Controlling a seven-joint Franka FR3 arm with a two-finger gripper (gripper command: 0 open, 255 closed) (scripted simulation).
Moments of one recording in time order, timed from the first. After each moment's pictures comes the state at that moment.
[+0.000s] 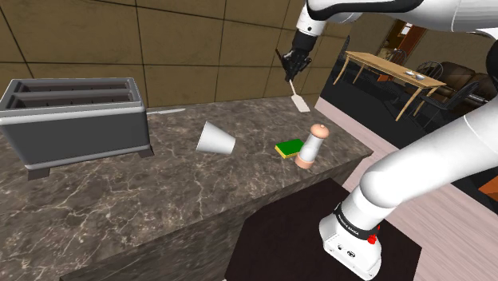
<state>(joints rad) -0.12 -0.33 -0.03 -2.10 -0.01 1.84 0.07</state>
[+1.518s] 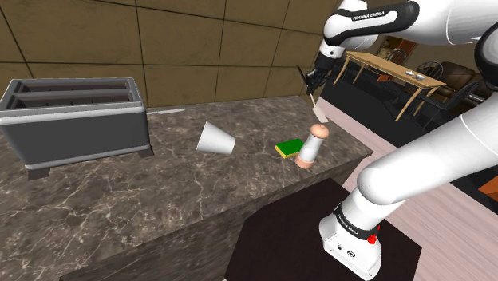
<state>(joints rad) -0.23 -0.31 -0.22 -2.23 -0.06 1.99 -0.20</state>
